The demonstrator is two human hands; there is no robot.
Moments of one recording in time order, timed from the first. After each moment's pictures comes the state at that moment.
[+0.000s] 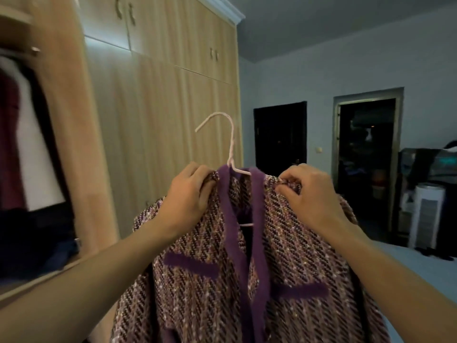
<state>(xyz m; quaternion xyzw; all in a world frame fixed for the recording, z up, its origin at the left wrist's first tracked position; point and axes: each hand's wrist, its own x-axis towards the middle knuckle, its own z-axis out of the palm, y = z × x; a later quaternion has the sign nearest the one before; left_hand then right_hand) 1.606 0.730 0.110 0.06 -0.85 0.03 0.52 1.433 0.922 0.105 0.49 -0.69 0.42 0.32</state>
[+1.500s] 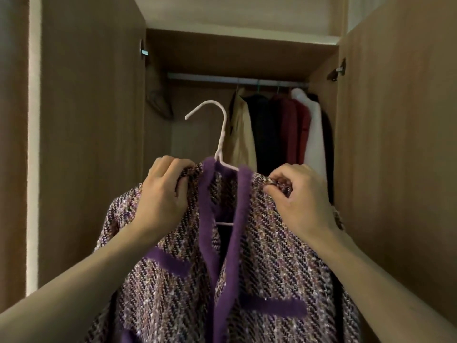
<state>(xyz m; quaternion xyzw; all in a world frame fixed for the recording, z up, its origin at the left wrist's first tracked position) 2.191 0.367 0.162 0.39 -0.63 0.36 0.56 1.935 0.359 0.175 0.72 -0.34 0.57 0.19</state>
